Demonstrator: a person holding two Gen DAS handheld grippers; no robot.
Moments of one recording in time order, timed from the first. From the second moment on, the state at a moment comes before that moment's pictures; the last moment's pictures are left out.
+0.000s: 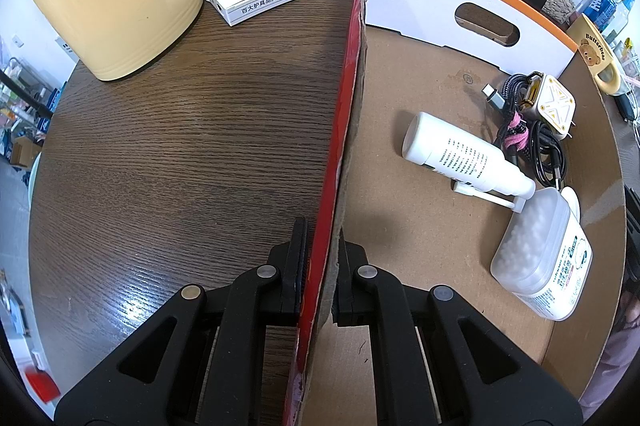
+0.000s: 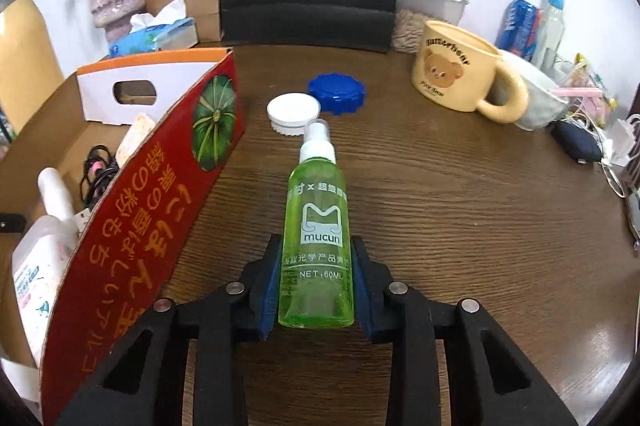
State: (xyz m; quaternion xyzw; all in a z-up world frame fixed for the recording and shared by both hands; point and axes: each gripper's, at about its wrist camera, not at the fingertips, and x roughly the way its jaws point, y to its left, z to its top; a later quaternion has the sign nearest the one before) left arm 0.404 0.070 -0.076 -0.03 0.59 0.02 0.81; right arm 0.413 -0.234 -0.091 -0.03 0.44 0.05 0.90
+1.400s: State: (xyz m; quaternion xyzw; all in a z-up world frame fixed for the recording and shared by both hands) left arm 0.404 0.070 -0.076 -0.03 0.59 0.02 0.81; right arm 0.375 -0.126 -0.007 -0.10 0.30 0.14 0.94
